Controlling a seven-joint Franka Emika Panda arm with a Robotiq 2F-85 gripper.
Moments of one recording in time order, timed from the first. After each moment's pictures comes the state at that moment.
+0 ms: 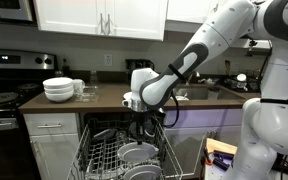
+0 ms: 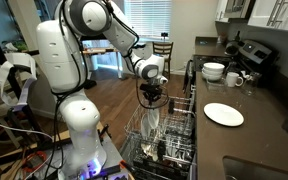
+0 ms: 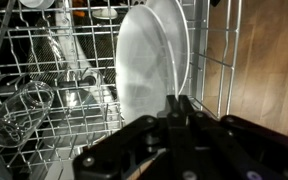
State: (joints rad) arm 0.13 0.02 0.04 -2.47 0.13 2.43 -0.52
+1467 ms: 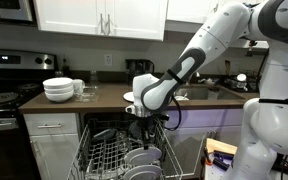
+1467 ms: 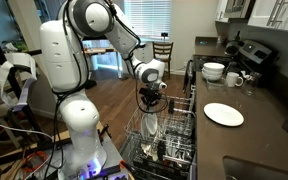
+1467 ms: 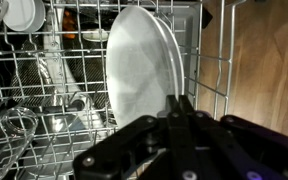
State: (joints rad) arm 0.11 0.05 0.05 -2.50 0.13 2.39 -0.57
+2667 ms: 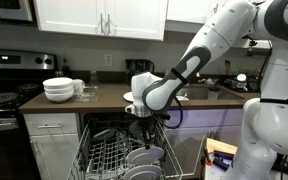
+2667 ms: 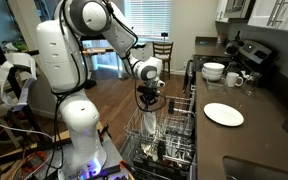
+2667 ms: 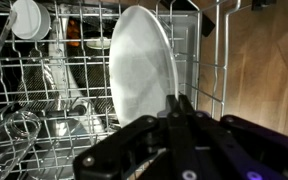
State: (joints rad) arm 0.11 0.02 0.07 -2.50 0.06 2.35 -0.49
